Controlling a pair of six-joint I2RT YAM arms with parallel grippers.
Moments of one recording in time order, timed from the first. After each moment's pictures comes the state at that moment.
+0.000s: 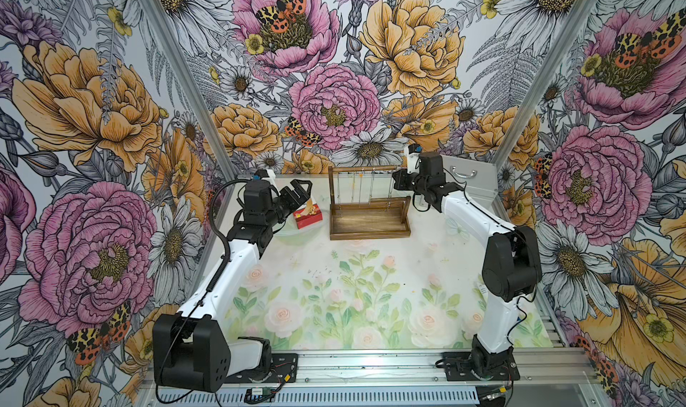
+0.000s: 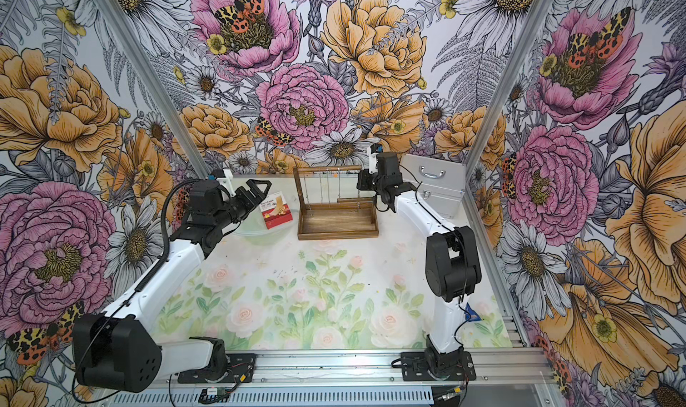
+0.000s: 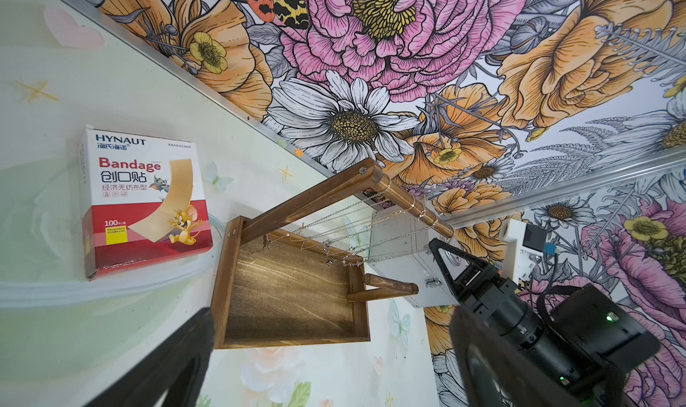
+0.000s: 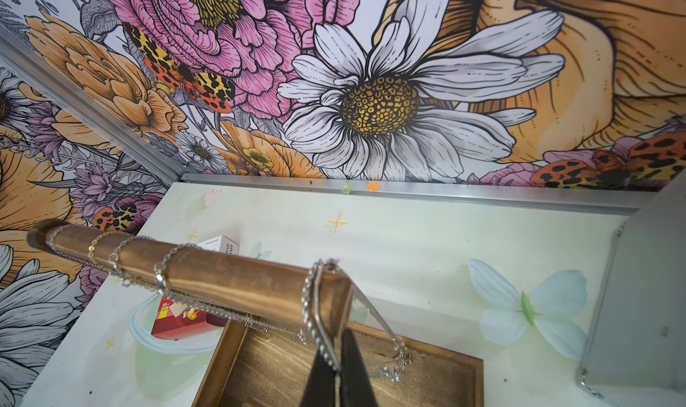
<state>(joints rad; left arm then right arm) -0.13 1.28 1.03 -0.13 0.28 -0.83 0.27 1.91 1.59 -0.17 -0.23 0.29</state>
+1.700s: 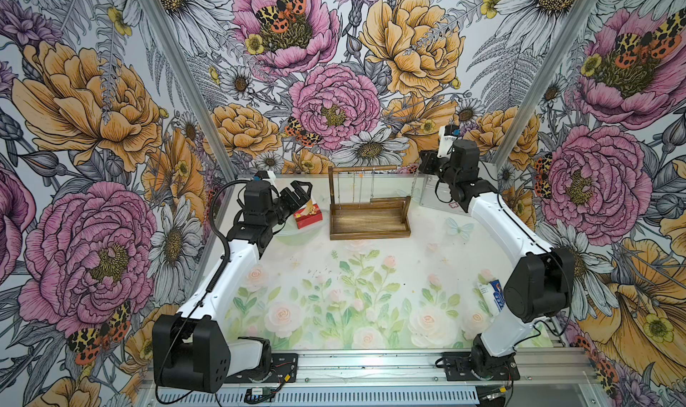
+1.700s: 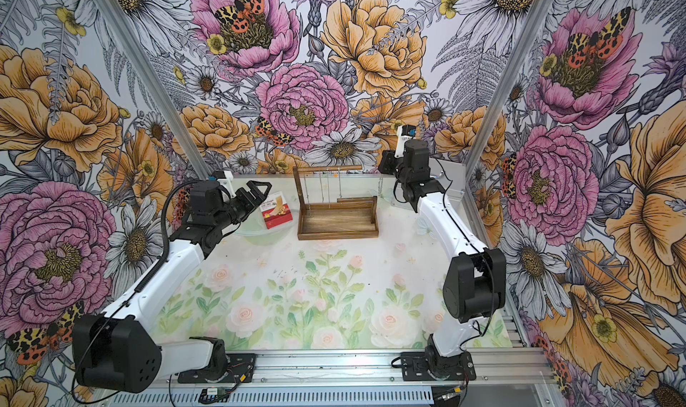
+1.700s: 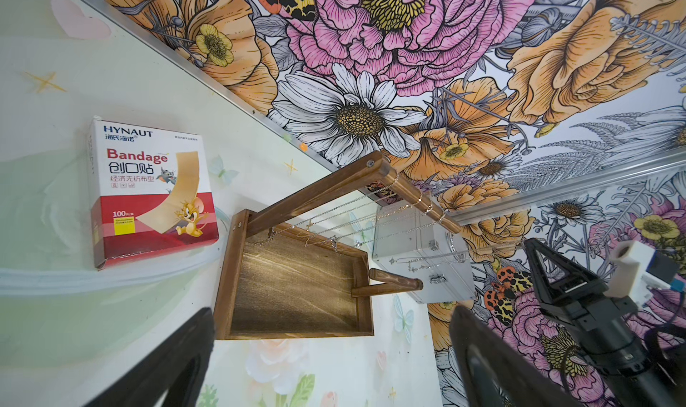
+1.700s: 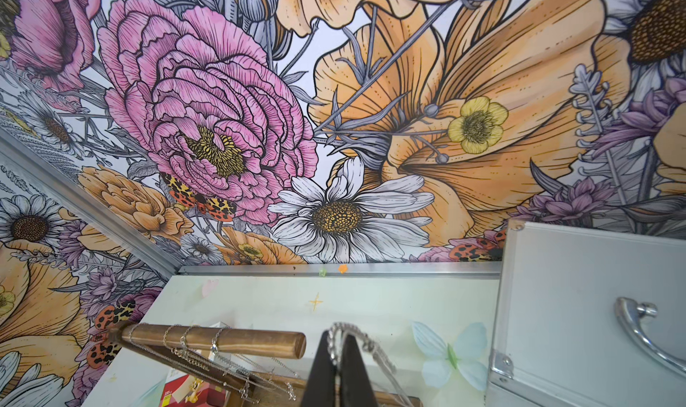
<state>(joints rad) -0.13 1.28 1.03 -0.16 0.28 -0.82 0.18 1.69 1.55 -0.11 -0.17 0.34</state>
